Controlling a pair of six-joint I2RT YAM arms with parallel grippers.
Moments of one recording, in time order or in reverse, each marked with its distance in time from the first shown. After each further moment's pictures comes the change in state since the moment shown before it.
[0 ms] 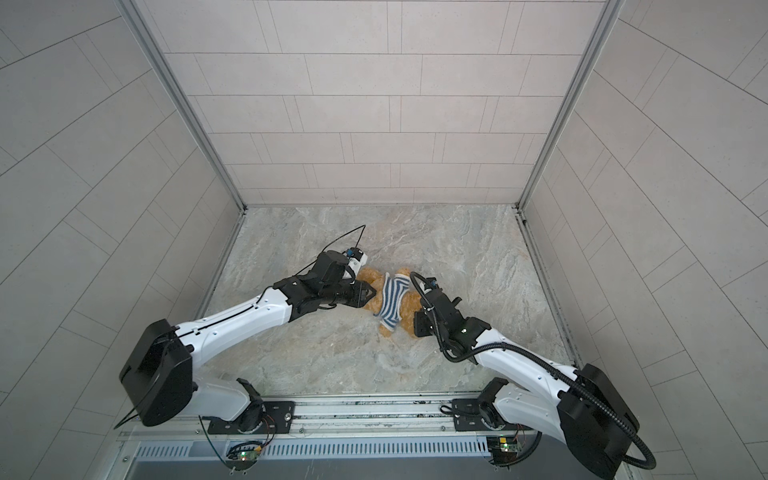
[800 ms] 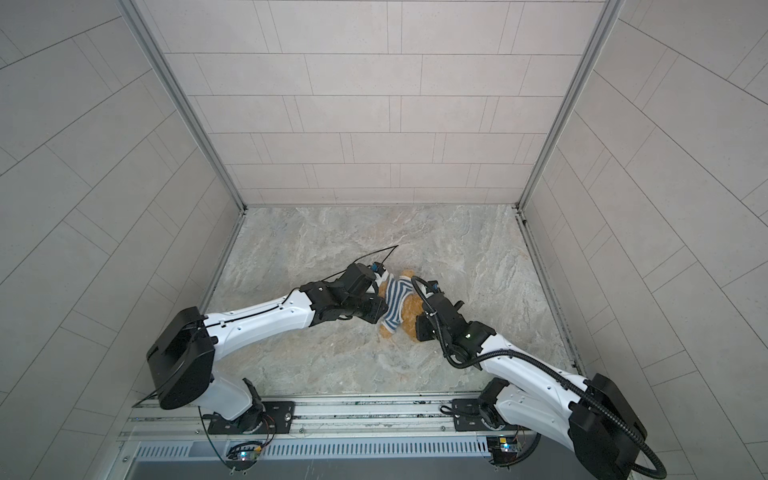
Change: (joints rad) left arm -0.157 0.144 0.092 -0.077 -0.109 0.046; right arm 0.028 -0.061 -0.014 -0.047 0.019 0.001
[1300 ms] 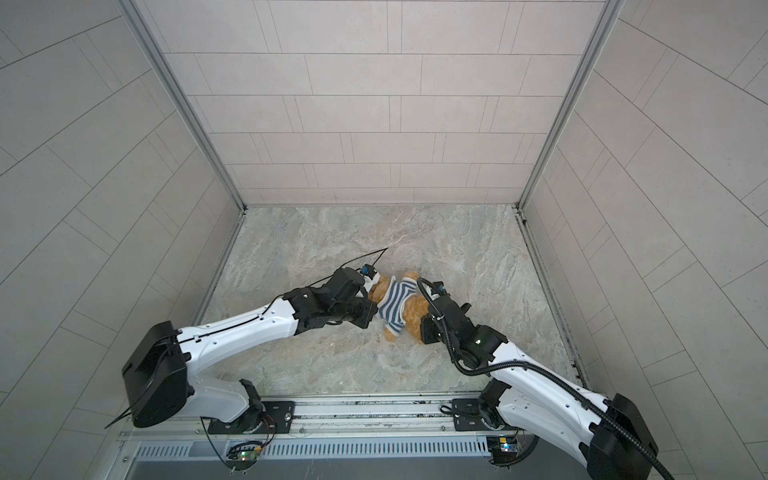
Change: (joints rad) left arm 0.014 -0.167 -0.108 -0.018 -0.016 0.002; right arm 0.007 -0.143 0.008 -0.120 0.023 -0.009
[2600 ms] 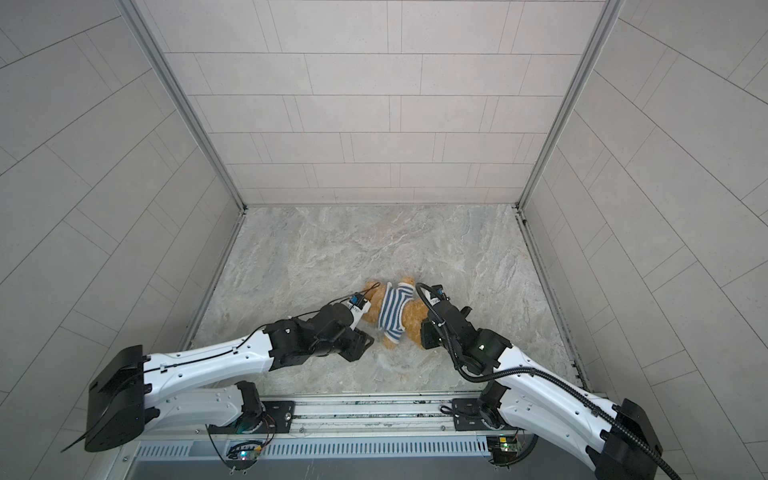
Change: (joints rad) left arm -0.206 -0.185 -0.251 0.071 -0.118 -0.090; right arm 0.059 -0.035 0.001 -0.043 0.023 0.006
